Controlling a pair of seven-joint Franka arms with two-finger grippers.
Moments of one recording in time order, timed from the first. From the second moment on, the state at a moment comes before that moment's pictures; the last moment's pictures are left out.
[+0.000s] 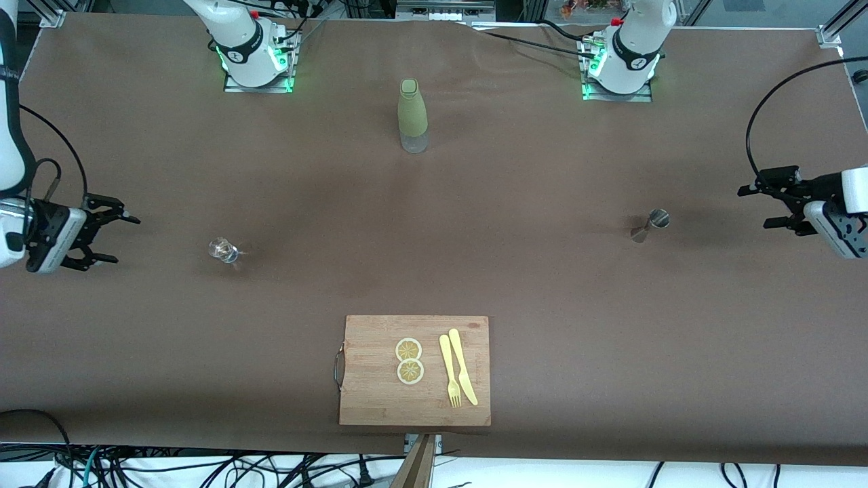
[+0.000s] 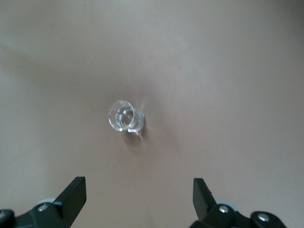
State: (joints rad) left arm 0.39 0.30 -0.03 -1.73 -0.35 1.63 1.12; right arm -0.21 0.41 -0.12 -1.75 0.45 1.90 -1.57
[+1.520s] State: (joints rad) left arm 0.68 0.86 -0.21 -1.73 -0.77 1.63 2.54; right arm -0.24 0.70 -0.14 -1.76 0.95 1.75 -2.22
